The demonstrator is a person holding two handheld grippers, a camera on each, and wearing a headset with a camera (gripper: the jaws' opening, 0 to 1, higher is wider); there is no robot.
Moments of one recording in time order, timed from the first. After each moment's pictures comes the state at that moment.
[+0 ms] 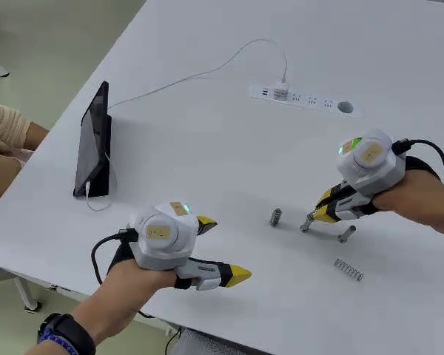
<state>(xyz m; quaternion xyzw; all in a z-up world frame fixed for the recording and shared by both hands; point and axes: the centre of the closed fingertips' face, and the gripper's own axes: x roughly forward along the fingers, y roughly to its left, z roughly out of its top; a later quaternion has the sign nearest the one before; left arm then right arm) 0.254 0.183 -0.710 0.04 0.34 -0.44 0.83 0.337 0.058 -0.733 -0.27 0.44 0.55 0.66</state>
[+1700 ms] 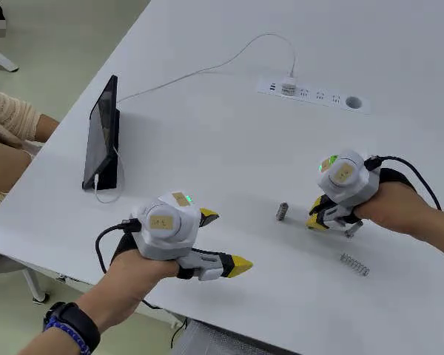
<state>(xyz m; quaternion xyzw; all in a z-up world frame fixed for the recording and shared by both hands) 0.254 0.191 -0.709 0.04 0.34 -0.43 0.84 0.329 0.068 -0.776 -0.32 0.44 0.55 0.64</state>
